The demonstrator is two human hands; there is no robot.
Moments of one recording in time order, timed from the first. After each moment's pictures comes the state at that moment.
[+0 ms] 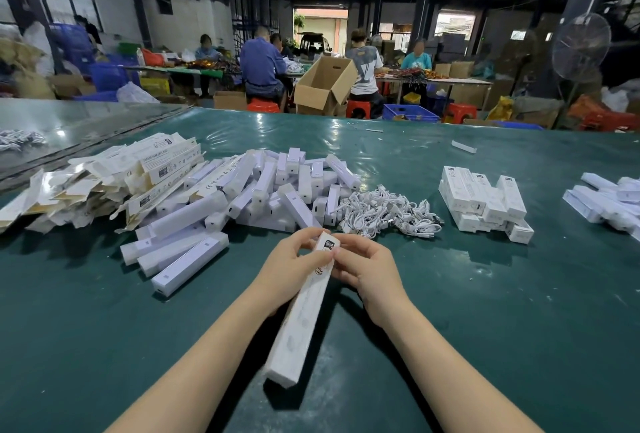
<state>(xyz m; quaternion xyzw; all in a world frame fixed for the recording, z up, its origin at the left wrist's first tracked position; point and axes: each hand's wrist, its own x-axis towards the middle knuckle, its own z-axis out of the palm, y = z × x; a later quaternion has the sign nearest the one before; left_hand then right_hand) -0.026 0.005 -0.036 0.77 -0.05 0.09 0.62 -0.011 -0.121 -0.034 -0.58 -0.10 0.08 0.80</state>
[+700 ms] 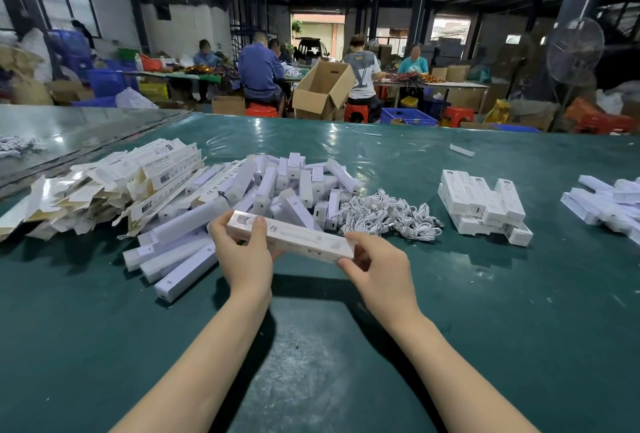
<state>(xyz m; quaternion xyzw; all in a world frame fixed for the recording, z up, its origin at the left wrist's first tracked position) -0.017 0.022 -0.033 0.50 0.16 0.38 0.76 -0.007 -0.136 -0.040 -0.86 -0.21 -0.23 0.40</state>
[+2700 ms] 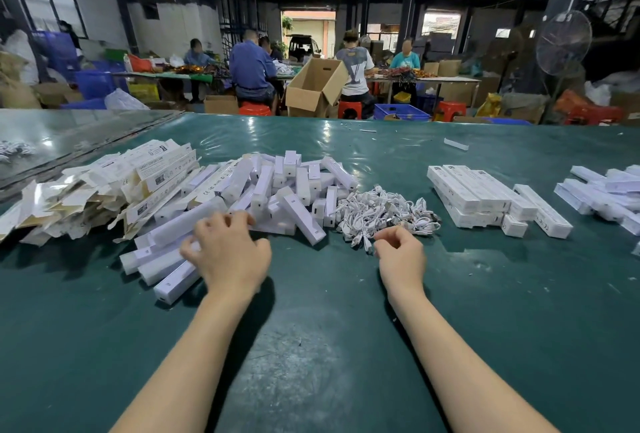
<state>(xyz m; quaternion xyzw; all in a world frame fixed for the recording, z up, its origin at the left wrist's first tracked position) -0.020 0.053 -0.032 0.91 0.24 0.29 0.18 0.025 -0.140 -0.050 -0.75 0.05 -0.17 0.64</state>
